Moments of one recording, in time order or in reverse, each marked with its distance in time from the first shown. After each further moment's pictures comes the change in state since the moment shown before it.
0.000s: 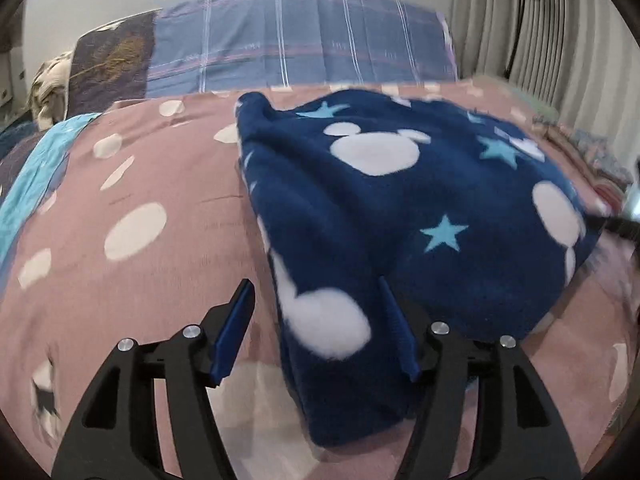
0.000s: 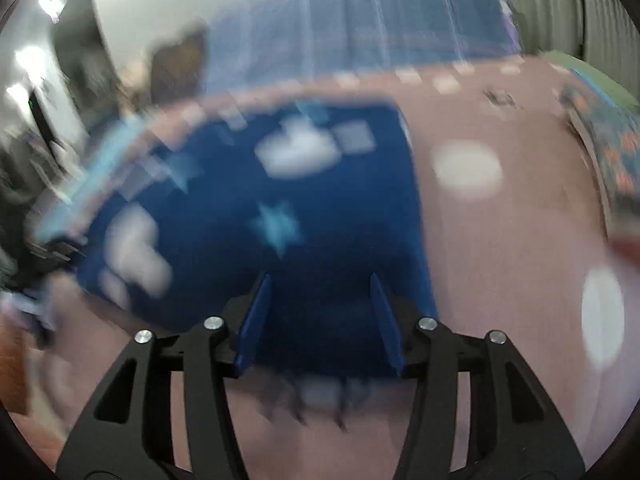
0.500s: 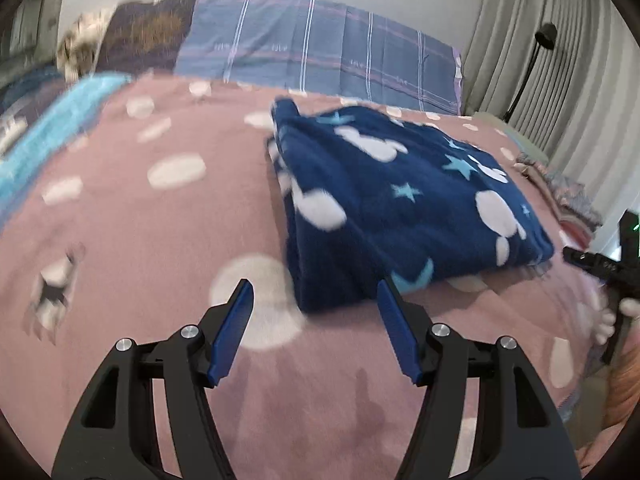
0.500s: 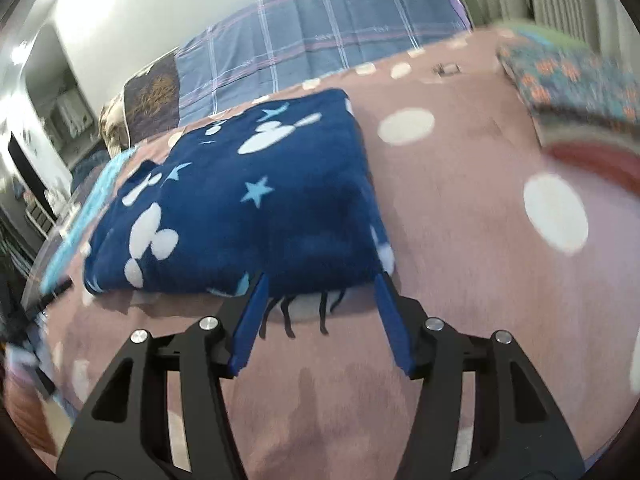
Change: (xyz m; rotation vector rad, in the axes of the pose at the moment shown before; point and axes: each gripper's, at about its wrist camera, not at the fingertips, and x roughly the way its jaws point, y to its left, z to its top) left arm -0.069 0.012 -0.045 -0.184 -0.009 -0.086; right arm -0.059 -0.030 -0.031 0.234 -0.060 0.076
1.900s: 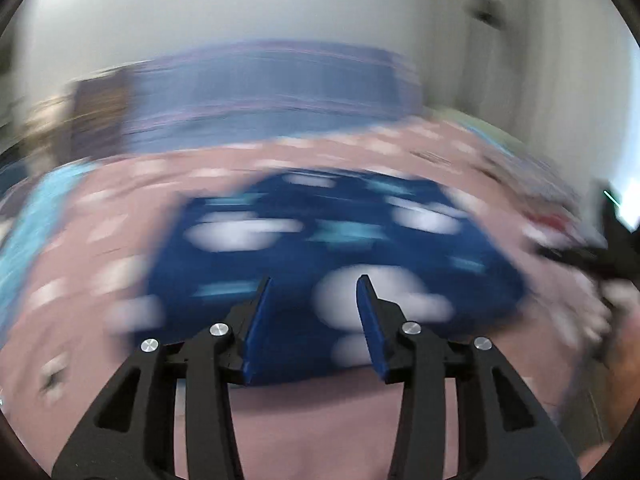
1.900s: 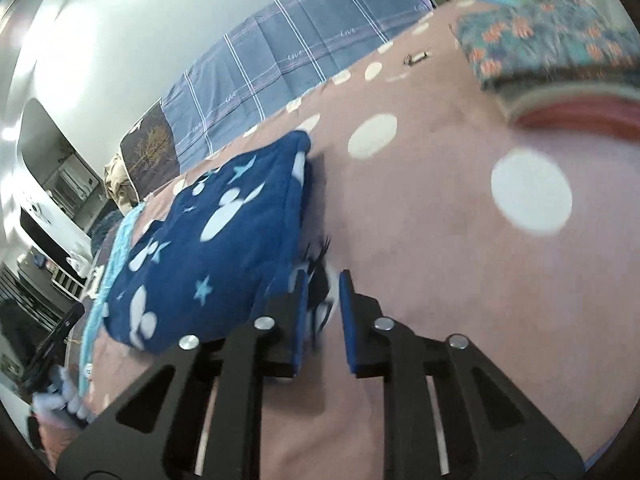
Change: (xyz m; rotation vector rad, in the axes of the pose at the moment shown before) left arm -0.005 -0.158 0.042 0.317 -0.083 -0.056; right arm -0.012 -0.029 0.010 0.156 -0.058 0.063
